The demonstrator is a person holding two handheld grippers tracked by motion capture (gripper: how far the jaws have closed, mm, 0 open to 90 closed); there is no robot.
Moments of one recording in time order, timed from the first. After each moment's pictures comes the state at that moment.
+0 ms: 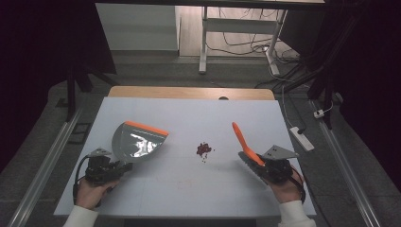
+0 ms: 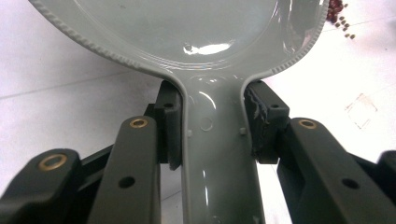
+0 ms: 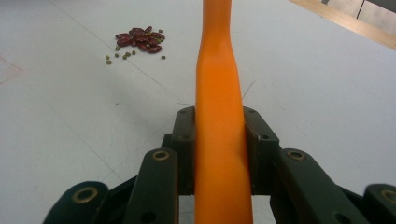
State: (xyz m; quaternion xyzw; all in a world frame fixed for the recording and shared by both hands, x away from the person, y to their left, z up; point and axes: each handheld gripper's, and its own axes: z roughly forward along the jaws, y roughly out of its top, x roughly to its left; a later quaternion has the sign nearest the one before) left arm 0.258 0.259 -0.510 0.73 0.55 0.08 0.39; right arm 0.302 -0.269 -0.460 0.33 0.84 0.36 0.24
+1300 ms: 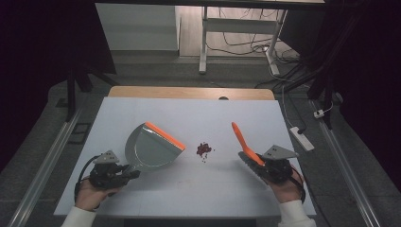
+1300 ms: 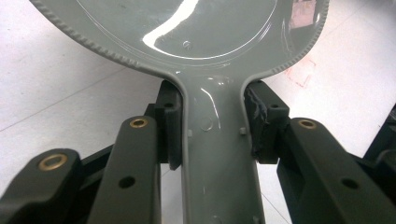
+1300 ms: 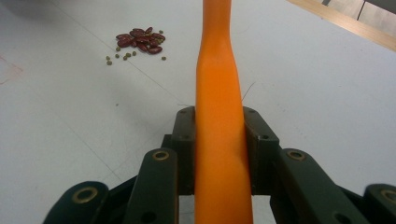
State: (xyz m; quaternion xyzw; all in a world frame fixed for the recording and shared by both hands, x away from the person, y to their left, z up) left arm 0.247 0.240 -0.497 0.81 0.43 0.07 0.40; right arm 0.303 -0.269 -0.460 0.33 0.84 0.36 0.24
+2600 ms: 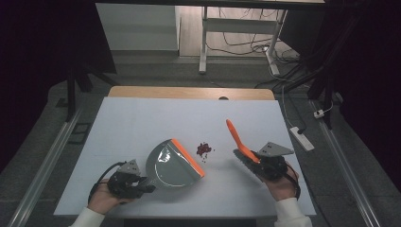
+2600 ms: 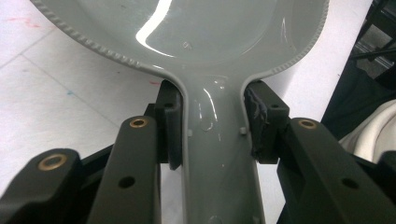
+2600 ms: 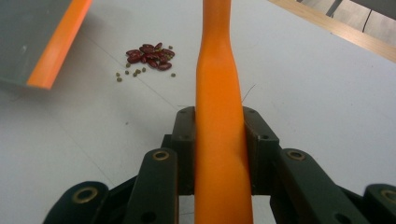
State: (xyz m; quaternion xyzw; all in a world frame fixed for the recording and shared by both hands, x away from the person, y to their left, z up) left arm 0.246 0.193 -0.509 0.88 0.33 0.01 0.35; right arm 0.309 -0.253 -0.455 0.31 0.84 0.37 0.24
